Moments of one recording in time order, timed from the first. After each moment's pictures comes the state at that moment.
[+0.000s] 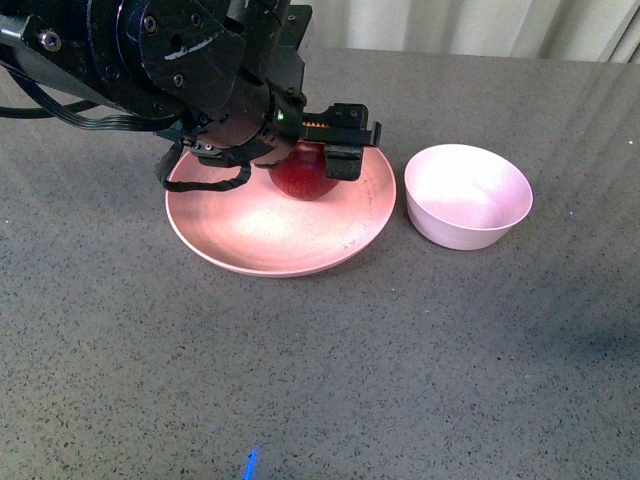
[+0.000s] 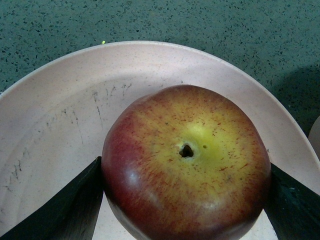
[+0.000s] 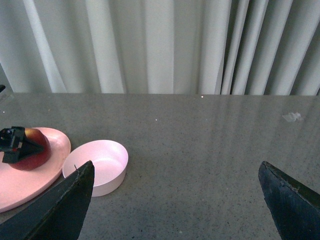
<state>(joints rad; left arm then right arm) -0.48 2.21 1.29 0.20 0.01 -0.20 0.00 0.01 0.02 0.00 0.00 0.00</state>
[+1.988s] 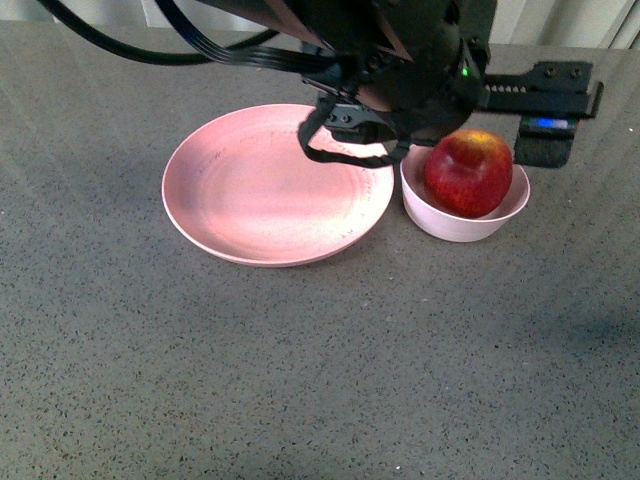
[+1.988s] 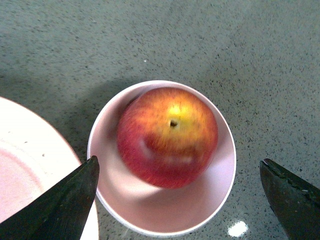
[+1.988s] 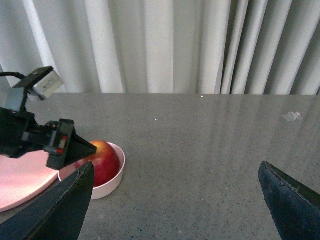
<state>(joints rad) -0.69 2.16 1.40 0.12 0.10 -0.27 0.00 0.01 0.02 0.00 0.00 0.00</state>
